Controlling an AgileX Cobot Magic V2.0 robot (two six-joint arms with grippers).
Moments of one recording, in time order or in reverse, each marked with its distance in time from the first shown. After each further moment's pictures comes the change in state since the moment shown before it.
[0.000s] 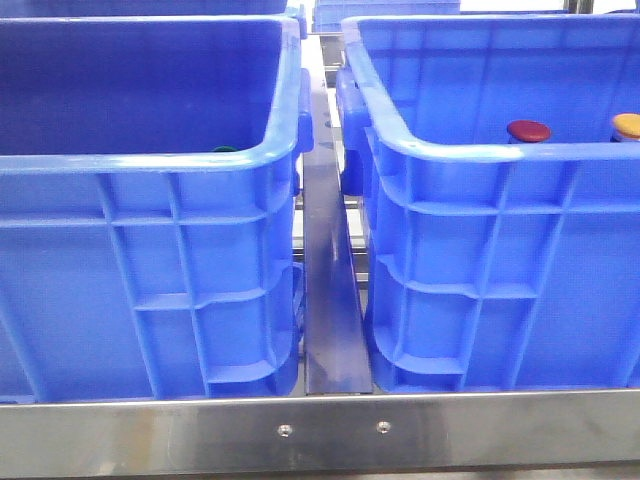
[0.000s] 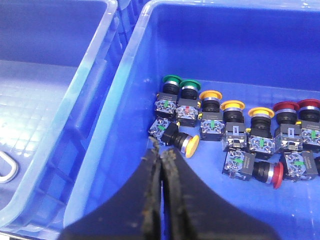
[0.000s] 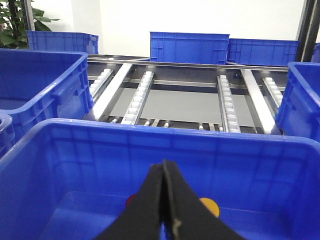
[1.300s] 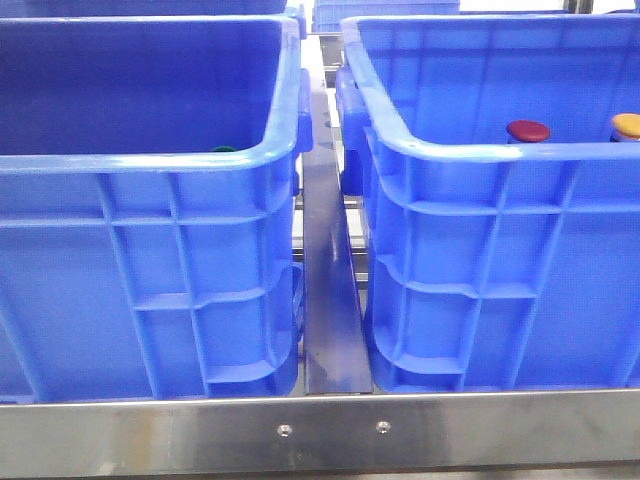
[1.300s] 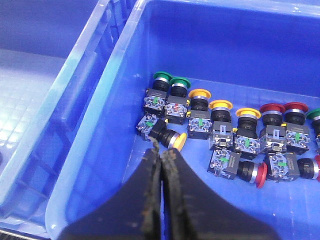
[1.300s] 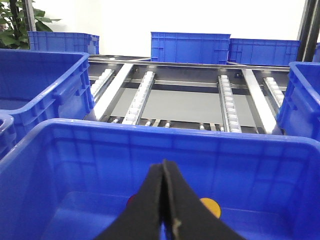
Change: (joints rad) left arm 0.000 0.000 0.000 -0.040 0.000 -0.025; right arm 0.000 0.000 0.000 0.002 0.000 -0.002
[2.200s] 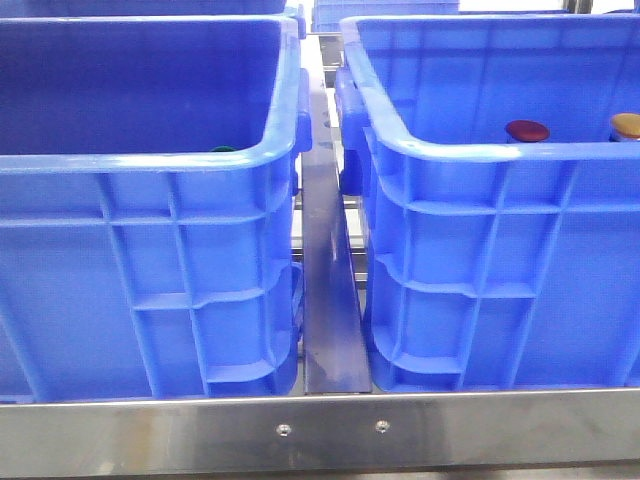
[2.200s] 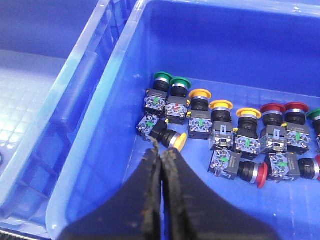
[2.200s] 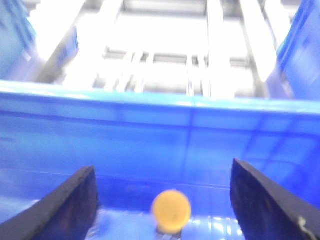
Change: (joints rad) left arm 0.000 0.000 0.000 0.002 0.000 0.000; right arm 0.000 0.481 -0.259 0.005 -0.062 -0.078
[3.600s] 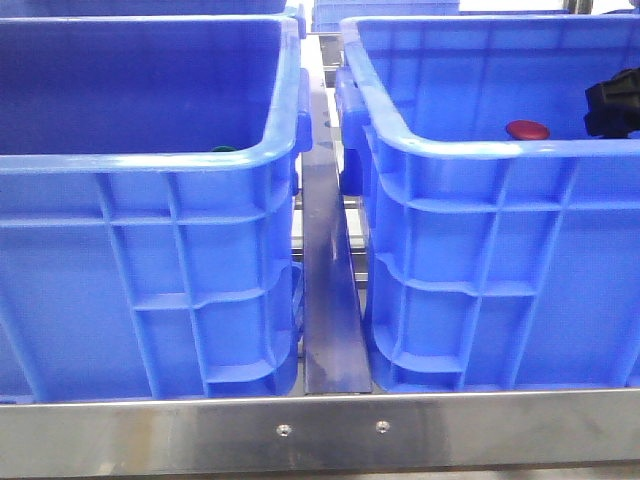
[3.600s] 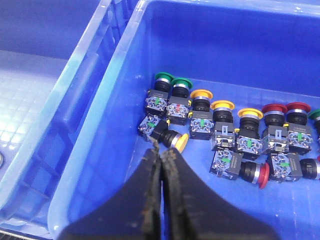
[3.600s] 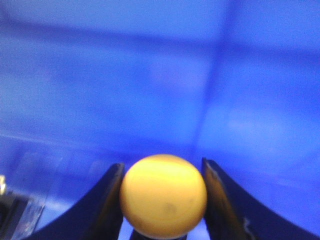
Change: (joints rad) left arm 0.000 0.000 0.000 0.006 0.000 0.000; right arm 0.000 0.627 -0.284 0.018 0.072 -0.125
